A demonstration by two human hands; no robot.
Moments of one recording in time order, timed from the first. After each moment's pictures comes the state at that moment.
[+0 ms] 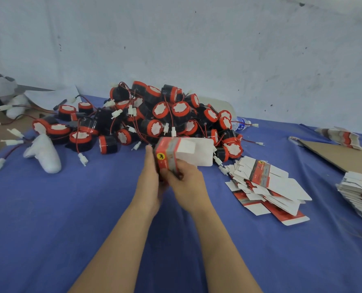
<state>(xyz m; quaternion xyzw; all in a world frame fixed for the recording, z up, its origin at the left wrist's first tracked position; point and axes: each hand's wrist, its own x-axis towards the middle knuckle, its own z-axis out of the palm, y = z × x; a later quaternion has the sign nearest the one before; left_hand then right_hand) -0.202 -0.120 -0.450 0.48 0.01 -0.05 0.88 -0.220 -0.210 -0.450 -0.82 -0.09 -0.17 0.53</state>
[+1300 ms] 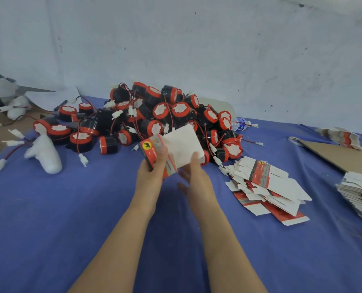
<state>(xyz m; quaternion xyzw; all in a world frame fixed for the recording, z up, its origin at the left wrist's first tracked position) -0.204 -0.119 -0.450 0.58 -0.02 0.04 0.81 -0.212 -0.219 -0.443 -0.64 0.12 -0.05 0.75</state>
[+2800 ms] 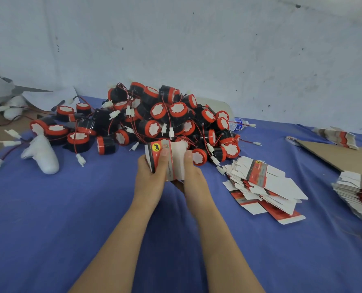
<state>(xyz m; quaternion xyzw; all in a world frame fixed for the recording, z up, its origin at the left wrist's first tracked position) -0.201 -0.122 -0.458 0.65 -0.04 0.11 0.75 -0.214 -0.218 -0.448 -0.67 0.01 -0.07 0.74</state>
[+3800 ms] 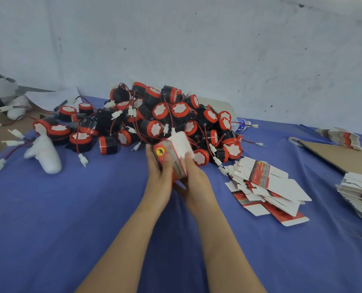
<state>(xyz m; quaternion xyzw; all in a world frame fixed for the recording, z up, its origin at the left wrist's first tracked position) -0.202 -0.131 -0.459 0.66 -0.10 0.08 0.75 -0.210 -0.218 -0.451 -0.60 0.08 -0.05 0.79</state>
